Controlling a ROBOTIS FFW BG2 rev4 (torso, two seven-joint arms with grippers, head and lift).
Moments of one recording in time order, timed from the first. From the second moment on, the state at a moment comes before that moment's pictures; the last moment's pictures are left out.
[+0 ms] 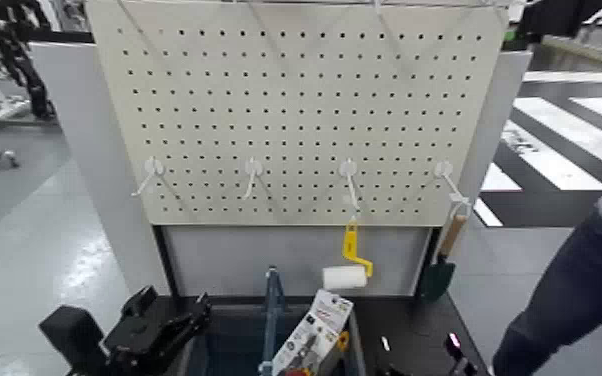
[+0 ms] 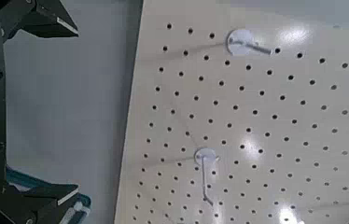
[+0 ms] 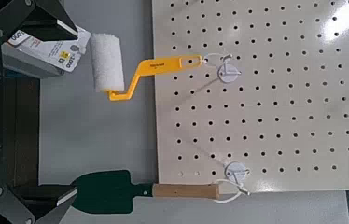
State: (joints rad) left arm 0.22 0.12 0.03 -1.72 0.34 -0.05 -0.32; right arm 0.41 -0.11 0.20 -1.80 -0.07 -0.22 -0.13
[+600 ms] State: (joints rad) left arm 0.37 0.09 -0.04 -1.81 0.16 -0.11 -0.01; right arm 0.41 -0.11 0.19 -1.80 -0.07 -0.21 -0.12
